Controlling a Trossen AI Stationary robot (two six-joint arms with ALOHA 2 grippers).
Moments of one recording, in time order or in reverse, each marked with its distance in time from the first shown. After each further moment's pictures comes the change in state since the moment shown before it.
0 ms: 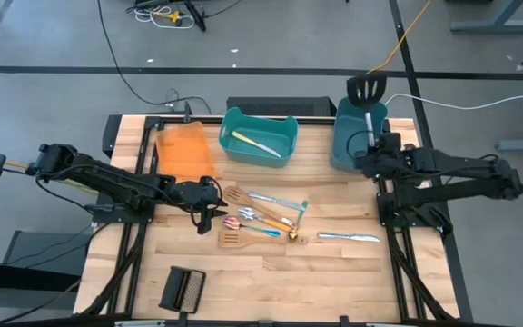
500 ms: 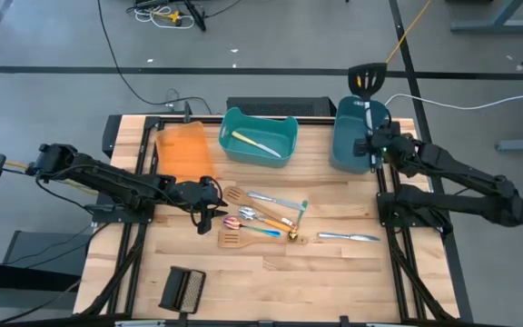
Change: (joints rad) left arm 0.000 0.000 0.000 0.000 0.000 0.000; right arm -0.380 -0.080 -0.098 0.381 -0.218 -0.462
